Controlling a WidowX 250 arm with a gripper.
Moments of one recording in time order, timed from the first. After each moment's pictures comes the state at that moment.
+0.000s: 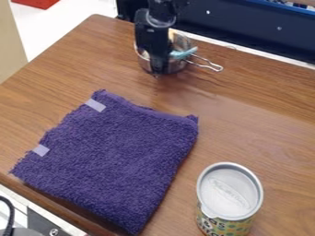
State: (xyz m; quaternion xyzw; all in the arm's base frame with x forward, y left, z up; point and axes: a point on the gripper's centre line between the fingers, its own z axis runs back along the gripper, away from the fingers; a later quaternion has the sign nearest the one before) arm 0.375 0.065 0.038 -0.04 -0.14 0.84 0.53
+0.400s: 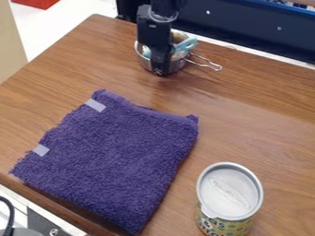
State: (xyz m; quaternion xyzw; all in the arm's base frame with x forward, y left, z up) arm 0.376 0.067 0.036 -0.03 -0.12 0.83 0.54
